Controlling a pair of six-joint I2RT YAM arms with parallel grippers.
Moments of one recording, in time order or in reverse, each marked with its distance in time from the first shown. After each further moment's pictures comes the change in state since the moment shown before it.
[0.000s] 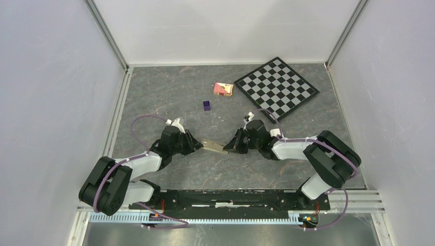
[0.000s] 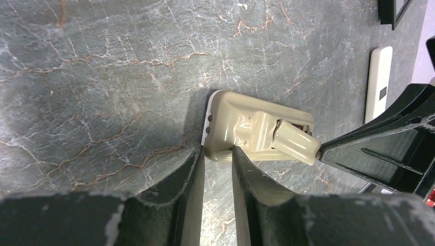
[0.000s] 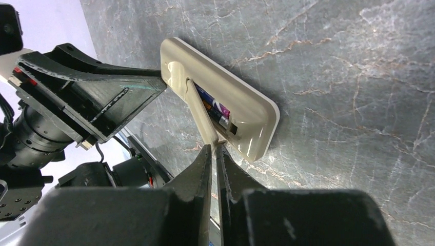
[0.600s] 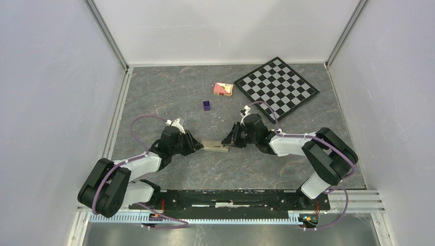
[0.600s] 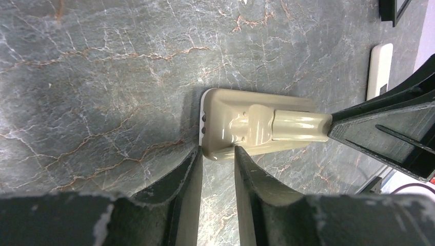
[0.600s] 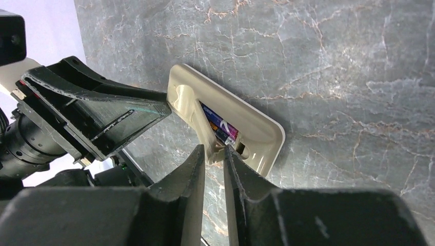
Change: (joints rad) left arm -0.004 -0.021 0.000 -0.027 0.000 0.000; right arm -0.016 0.041 0.089 -0.052 0.011 -0.122
